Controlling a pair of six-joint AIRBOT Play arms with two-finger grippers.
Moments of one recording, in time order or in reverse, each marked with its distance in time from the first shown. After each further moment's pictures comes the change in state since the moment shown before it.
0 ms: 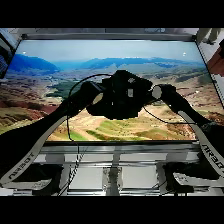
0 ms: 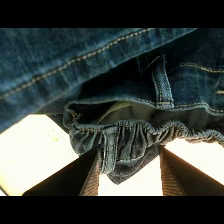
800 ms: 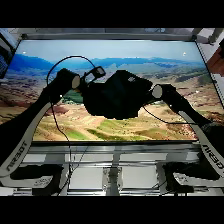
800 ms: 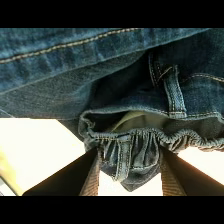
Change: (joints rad) left arm 0.239 0.030 0.000 -0.071 -0.199 -0.251; right arm 0.003 0.003 0.000 0.059 -0.004 -0.020
